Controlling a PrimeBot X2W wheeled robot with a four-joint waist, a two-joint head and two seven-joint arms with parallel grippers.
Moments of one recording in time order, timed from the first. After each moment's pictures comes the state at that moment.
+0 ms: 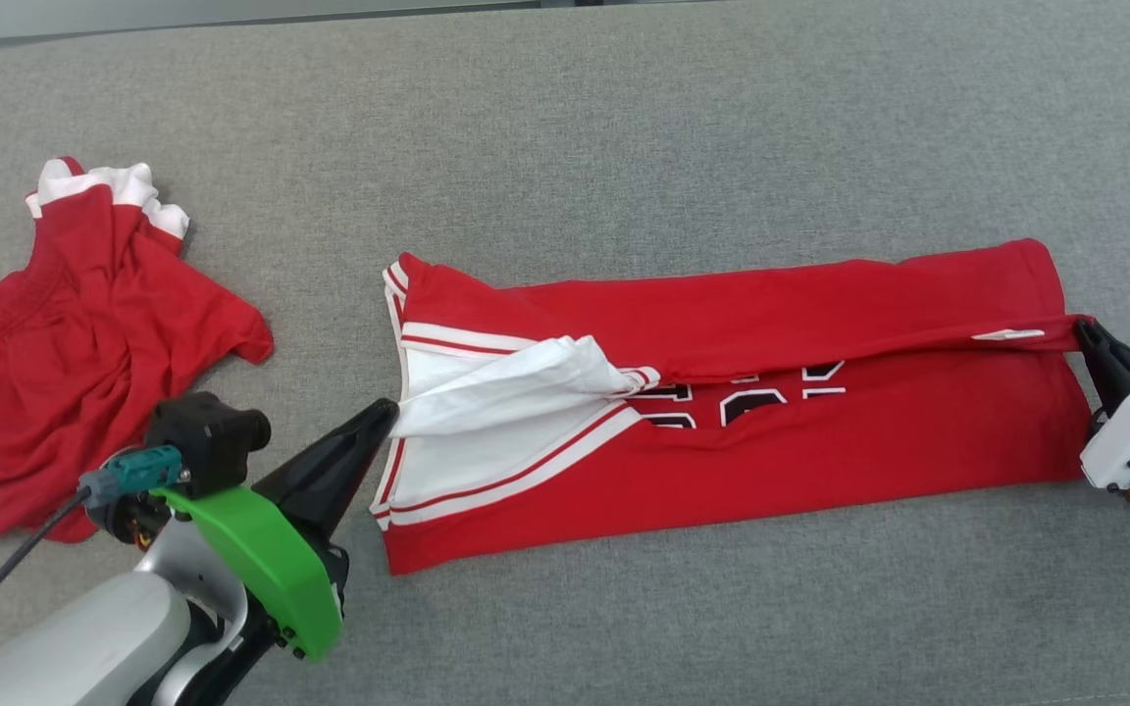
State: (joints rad) left arm -0.58 0.79 -1.04 -0.10 -1.07 0.10 -0.07; right arm -0.44 -0.58 0.31 0.60 0.85 0.13 -0.02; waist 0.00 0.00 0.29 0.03
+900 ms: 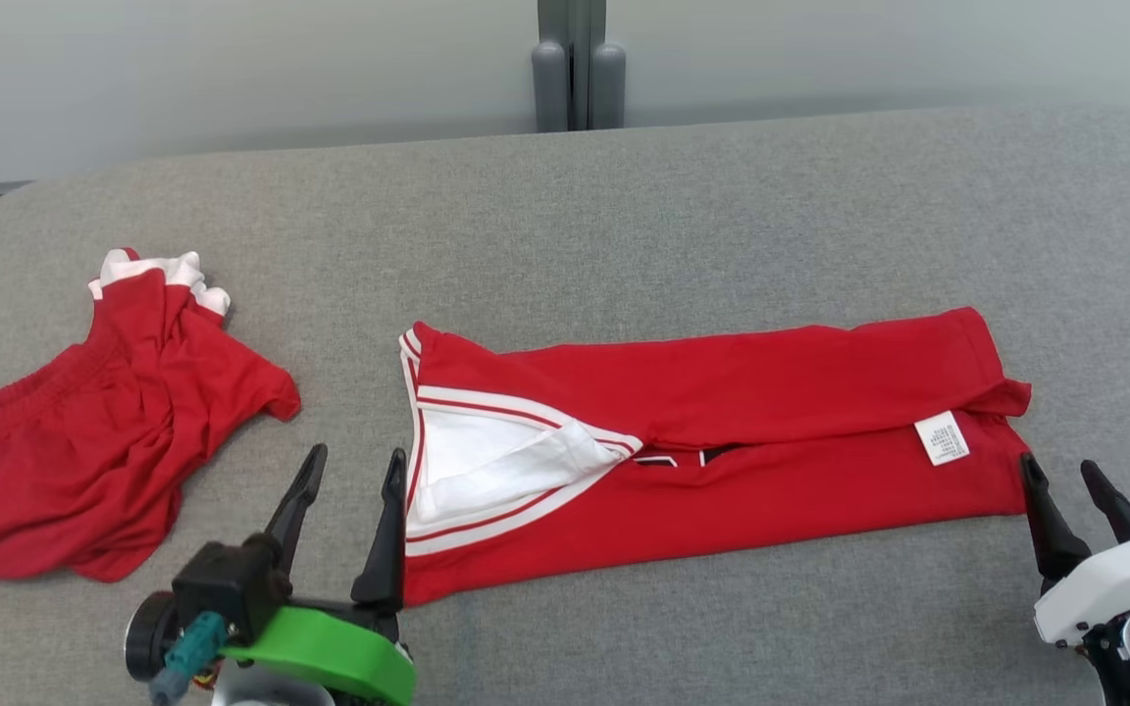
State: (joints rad) left arm -0.17 0.47 -0.70 -0.04 -0.74 0.34 -0.26; right arm -0.14 -0.43 0.15 0.50 0.69 0.13 -0.21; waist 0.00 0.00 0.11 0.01
